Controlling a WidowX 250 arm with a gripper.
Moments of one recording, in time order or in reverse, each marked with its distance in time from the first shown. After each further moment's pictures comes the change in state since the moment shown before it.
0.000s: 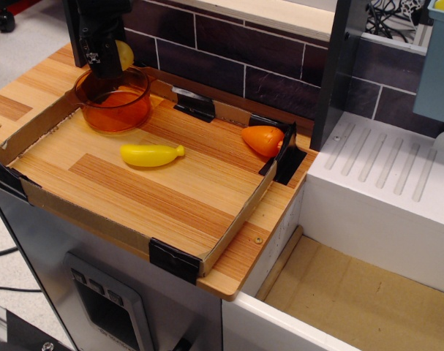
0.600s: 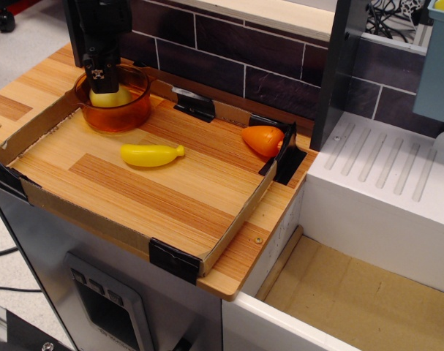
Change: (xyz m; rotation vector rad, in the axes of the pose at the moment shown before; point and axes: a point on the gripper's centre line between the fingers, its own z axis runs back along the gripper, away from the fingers) arm -0.007 0.017 -0.026 0.046 0.066 0.069
